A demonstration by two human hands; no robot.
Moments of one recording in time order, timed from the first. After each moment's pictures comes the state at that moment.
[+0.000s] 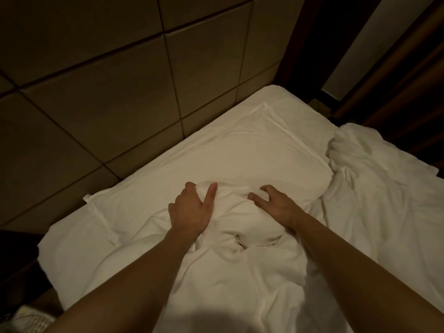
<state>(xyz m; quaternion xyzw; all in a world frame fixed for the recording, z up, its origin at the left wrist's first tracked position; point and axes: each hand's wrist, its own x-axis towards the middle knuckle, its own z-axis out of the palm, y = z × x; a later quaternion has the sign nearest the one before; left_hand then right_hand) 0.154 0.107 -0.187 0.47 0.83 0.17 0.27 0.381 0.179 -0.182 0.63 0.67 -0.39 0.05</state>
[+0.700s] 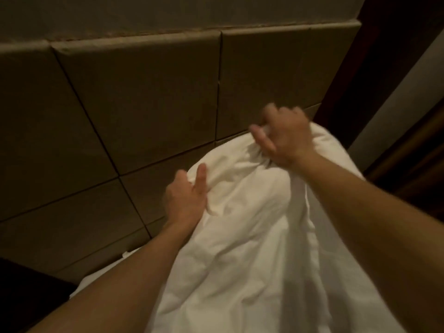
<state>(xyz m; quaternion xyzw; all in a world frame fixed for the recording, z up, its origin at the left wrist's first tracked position) 0.050 0.177 0.030 0.38 0.83 0.39 0.11 0.224 0.331 0.134 0.36 0.88 0.15 -0.26</state>
